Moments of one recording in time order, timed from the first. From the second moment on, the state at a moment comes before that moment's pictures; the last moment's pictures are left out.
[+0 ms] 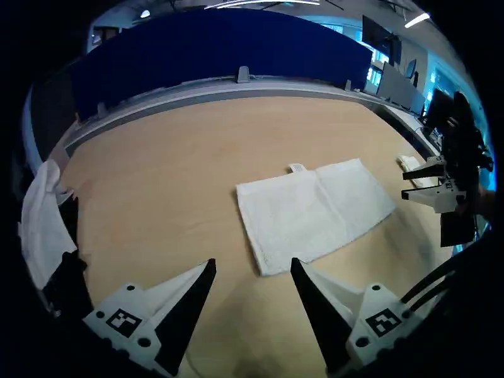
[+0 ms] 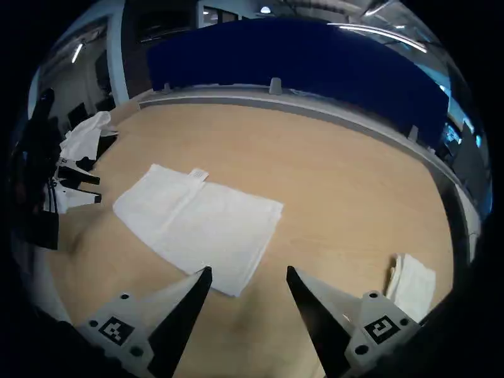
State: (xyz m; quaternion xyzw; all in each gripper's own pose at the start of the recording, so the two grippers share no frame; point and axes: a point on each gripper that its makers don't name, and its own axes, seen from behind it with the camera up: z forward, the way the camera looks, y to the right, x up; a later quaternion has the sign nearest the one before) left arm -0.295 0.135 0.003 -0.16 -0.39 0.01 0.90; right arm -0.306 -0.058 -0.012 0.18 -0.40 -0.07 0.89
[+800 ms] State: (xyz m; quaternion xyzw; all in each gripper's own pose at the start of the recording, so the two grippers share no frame) left arm -0.288 0.081 -0.072 -0.07 -0.39 -0.03 0.92; right arm -0.330 -0.073 -0.033 0.28 -0.43 -0.15 0.85
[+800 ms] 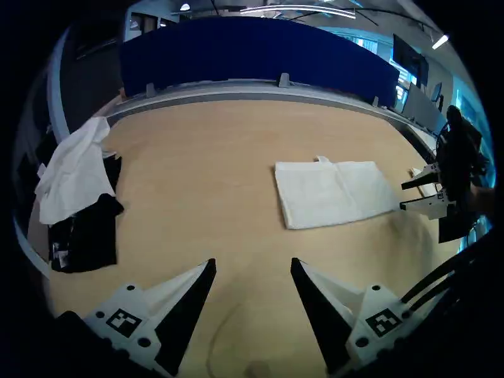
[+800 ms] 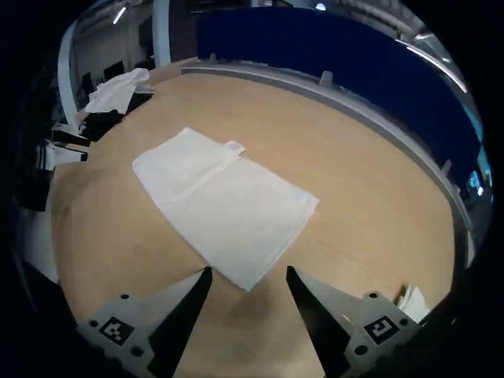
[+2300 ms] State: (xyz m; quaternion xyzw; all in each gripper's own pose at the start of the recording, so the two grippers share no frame) left arm -0.283 0.042 -0.127 -0.03 -0.40 -0.05 0.91; right arm -0.338 -0.083 -0.022 0.30 -0.43 -0.17 0.84
